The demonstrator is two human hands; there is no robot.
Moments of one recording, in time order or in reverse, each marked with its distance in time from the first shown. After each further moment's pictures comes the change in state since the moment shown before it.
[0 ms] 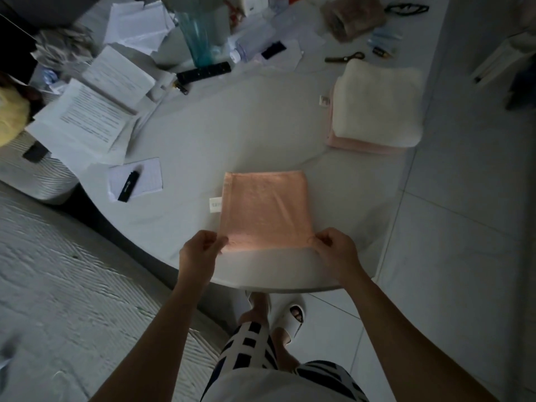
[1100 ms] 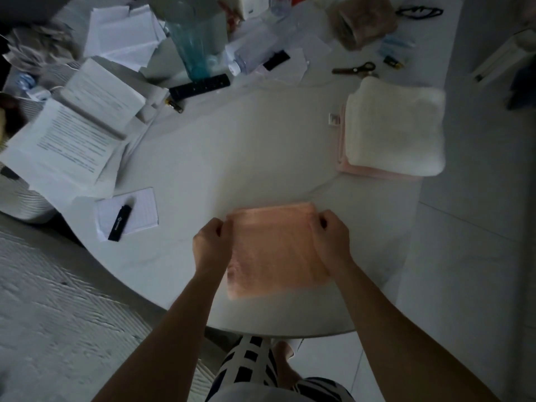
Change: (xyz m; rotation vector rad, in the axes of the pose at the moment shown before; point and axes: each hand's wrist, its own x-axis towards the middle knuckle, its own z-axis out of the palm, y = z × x) left_hand 0.111 0.052 0.019 0.127 0.104 -0.094; right_hand 0.093 -0.077 0.031 -0.140 0.226 0.013
